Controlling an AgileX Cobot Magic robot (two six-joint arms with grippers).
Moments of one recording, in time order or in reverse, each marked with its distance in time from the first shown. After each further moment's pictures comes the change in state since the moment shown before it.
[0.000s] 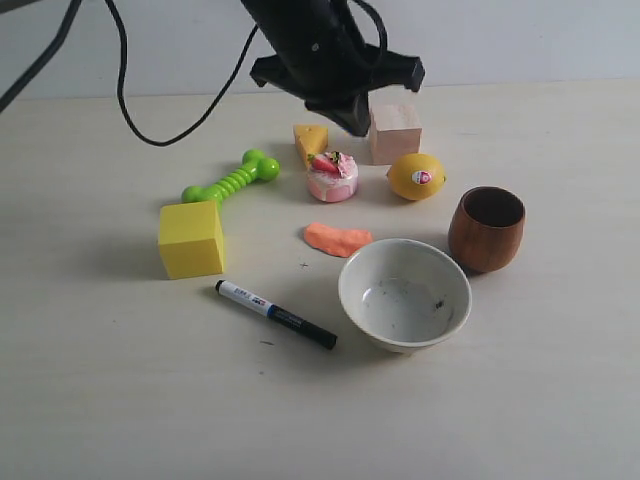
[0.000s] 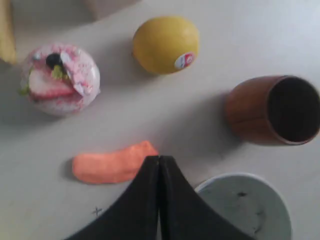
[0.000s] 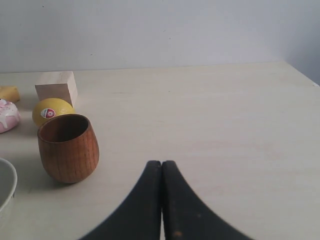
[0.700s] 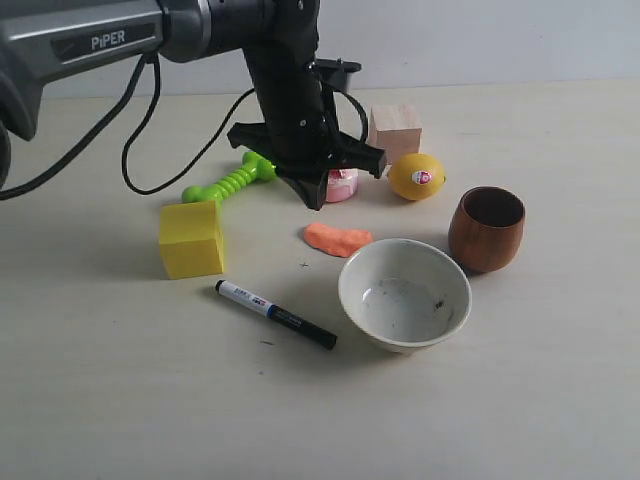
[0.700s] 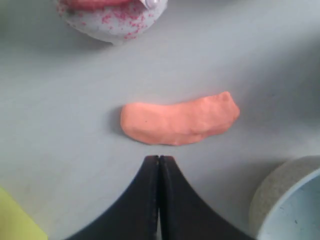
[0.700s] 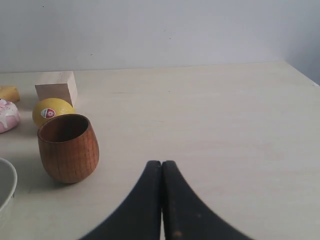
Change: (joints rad) left arm 0.000 0.128 0.000 0.140 0.139 -0.074; right arm 0.000 0.000 0.000 0.000 0.000 0.000
